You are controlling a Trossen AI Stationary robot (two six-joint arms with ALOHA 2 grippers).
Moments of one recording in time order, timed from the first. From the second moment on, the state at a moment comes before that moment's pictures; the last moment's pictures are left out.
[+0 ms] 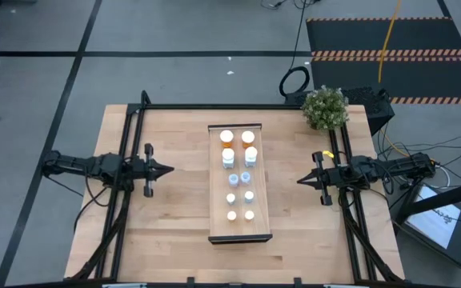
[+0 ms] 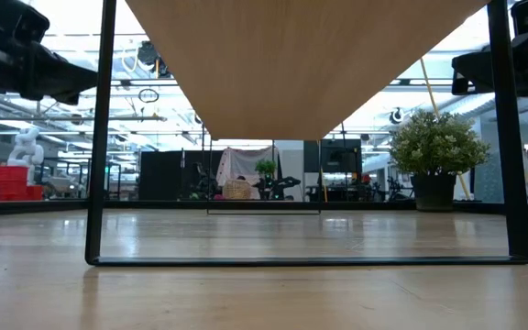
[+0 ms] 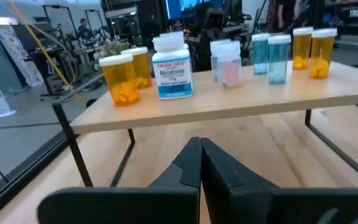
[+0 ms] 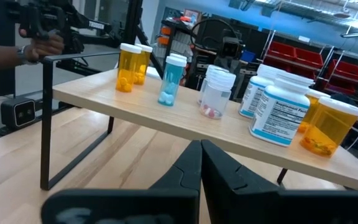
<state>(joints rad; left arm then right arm) -0.18 0.01 0.05 -0.08 -0.23 0.13 0.18 0.01 0.01 0.01 0.00 -0.25</state>
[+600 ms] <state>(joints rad) -0.18 0.02 0.05 -0.08 -0.23 0.13 0.18 0.01 0.01 0.01 0.00 -0.25</state>
